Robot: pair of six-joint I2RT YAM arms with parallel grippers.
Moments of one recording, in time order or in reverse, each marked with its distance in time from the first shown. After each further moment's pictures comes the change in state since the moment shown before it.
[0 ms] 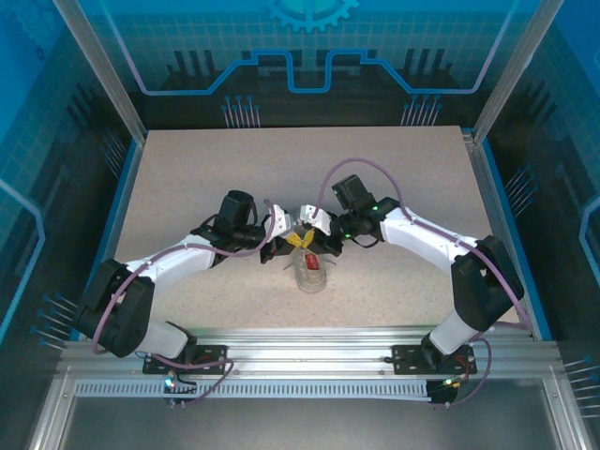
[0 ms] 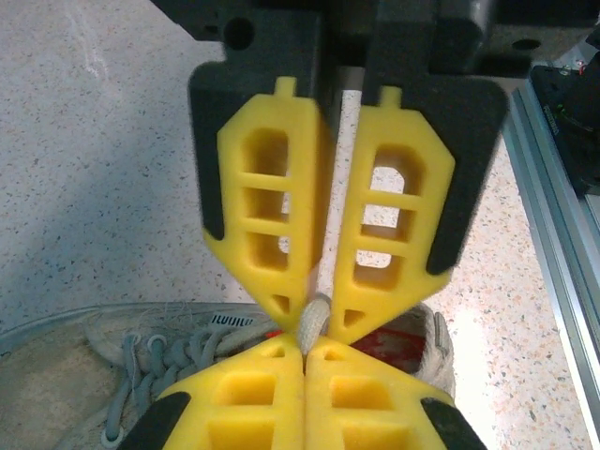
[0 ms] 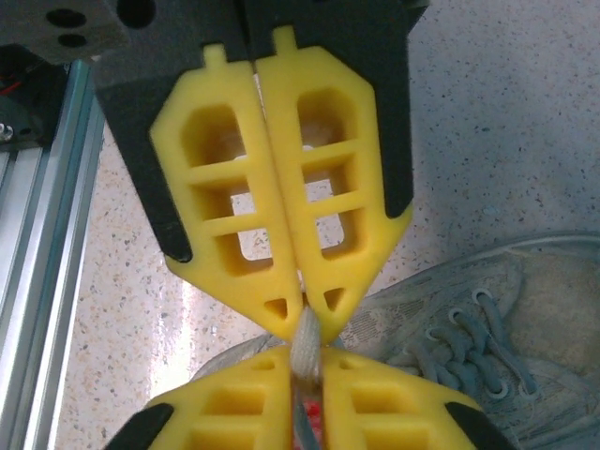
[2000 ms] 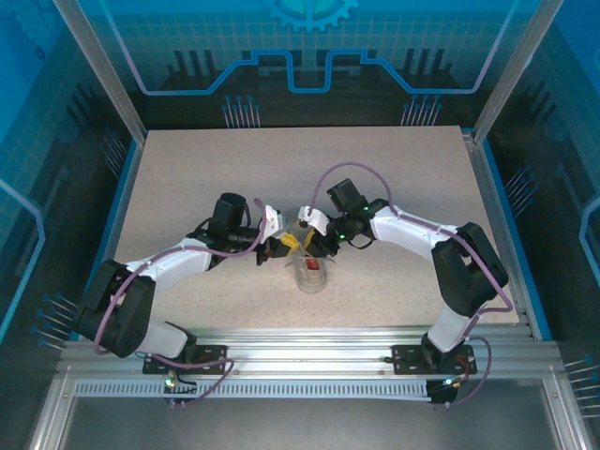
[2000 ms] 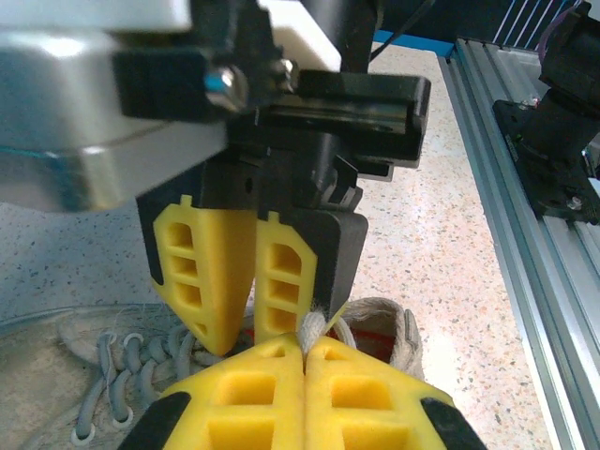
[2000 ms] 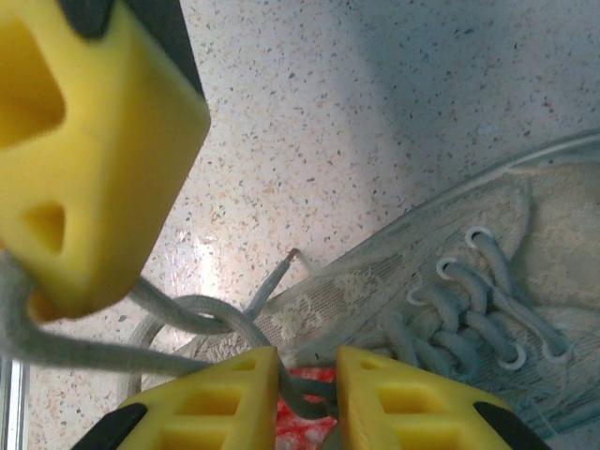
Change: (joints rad) left arm 0.052 0.000 -0.060 0.091 0.119 -0.058; right arm -0.006 0.116 -0.011 0.050 0.055 0.122
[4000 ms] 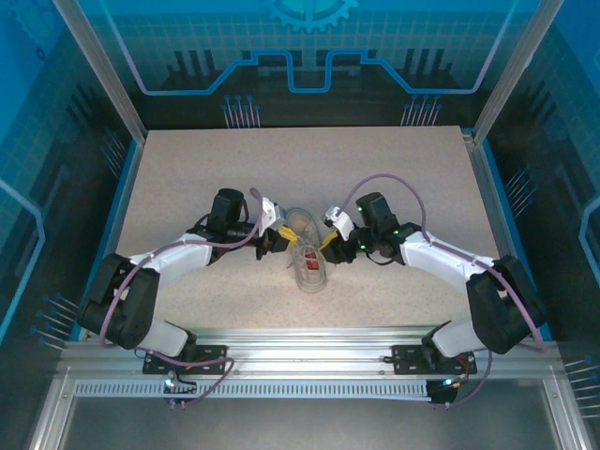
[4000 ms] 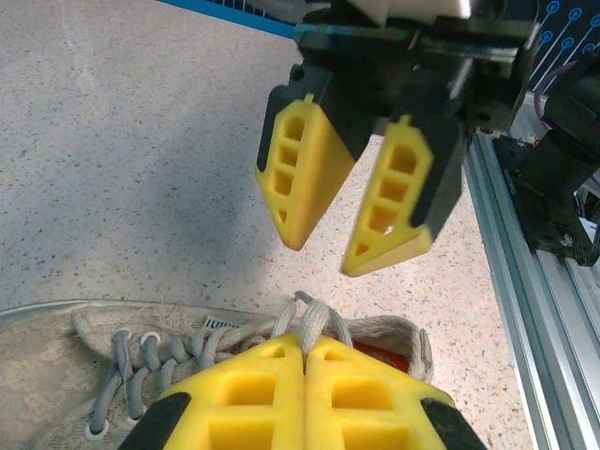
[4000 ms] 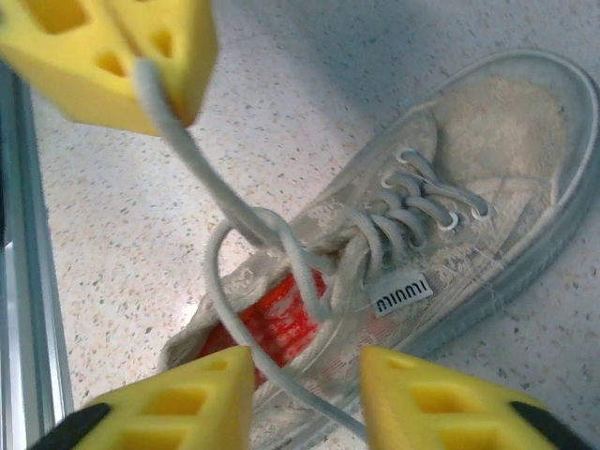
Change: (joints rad) left arm 0.034 0.041 0.028 0.032 0.034 -0.104; right arm -0.079 -0.288 -0.307 0.242 -0.003 0.280
